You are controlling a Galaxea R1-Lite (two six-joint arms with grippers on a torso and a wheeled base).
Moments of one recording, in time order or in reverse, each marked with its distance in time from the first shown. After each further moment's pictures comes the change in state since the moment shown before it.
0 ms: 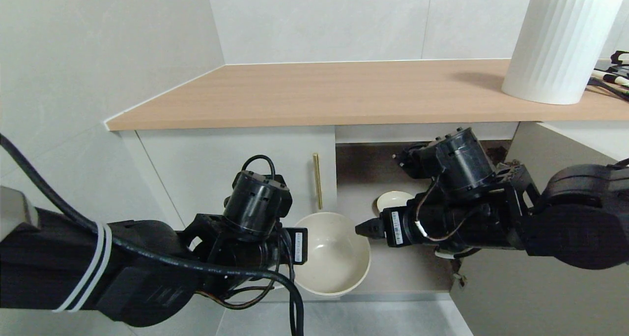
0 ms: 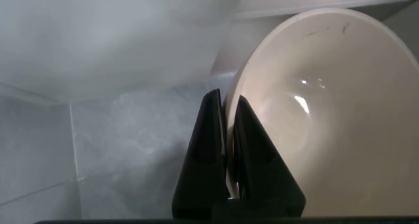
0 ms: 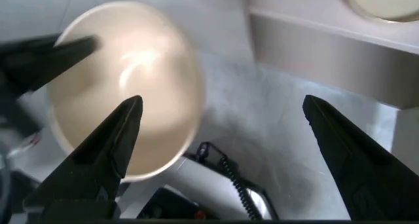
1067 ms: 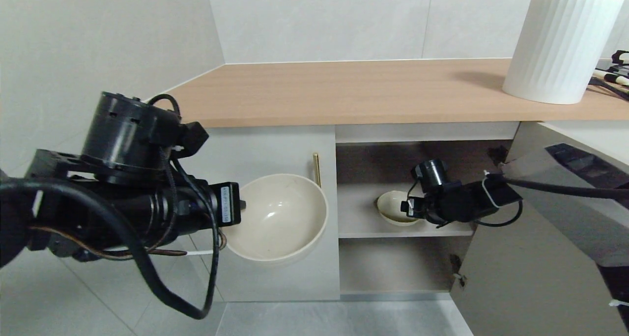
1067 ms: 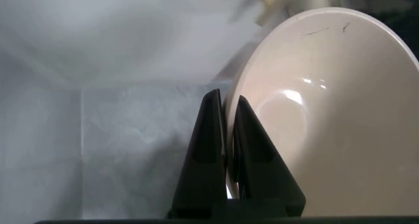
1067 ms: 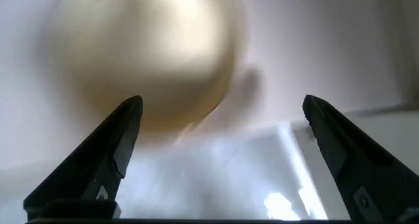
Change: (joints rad) left arm 0.169 -0.286 -0.146 0.377 -0.134 -0.003; right arm -0.372 0.576 -0.351 -0.132 -0.240 0.000
